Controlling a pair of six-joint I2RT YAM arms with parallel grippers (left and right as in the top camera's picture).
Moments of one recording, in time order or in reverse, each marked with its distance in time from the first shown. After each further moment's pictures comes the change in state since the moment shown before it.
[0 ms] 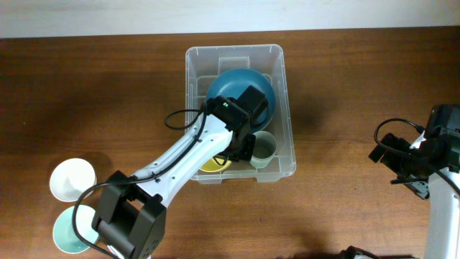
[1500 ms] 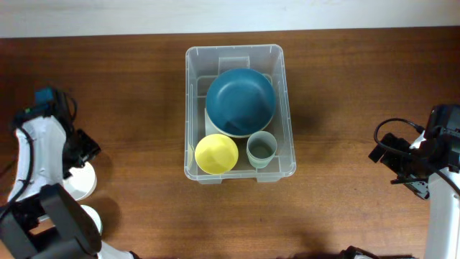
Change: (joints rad) left arm 1.079 -0.143 -0.249 0.038 -0.224 -0.020; right arm 0.000 0.000 0.000 0.002 -0.005 0.000
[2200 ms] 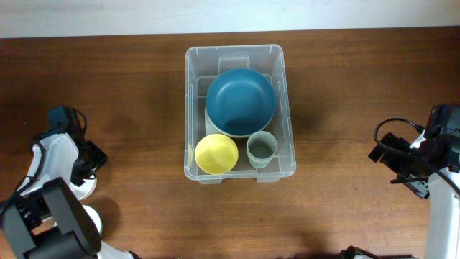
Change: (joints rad) left arm 0.009 0.000 -0.237 0.308 0.001 -0.006; right arm 0.000 0.000 0.000 0.001 -0.002 0.000
